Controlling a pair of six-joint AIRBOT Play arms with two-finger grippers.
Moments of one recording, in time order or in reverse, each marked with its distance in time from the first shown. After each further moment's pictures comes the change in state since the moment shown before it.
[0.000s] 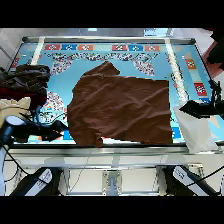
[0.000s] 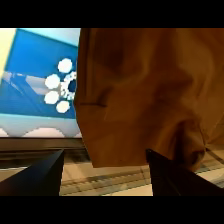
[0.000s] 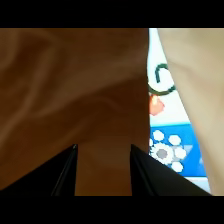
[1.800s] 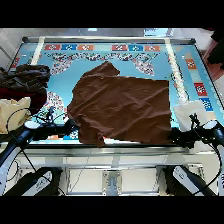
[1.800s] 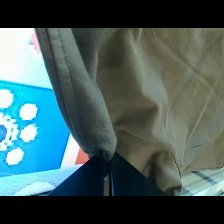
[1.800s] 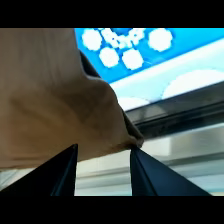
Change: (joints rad) left arm -0.216 -0.060 -0.115 -0.317 0.306 0.142; right arm -0.003 0.040 -0.471 -0.150 -0.087 0.235
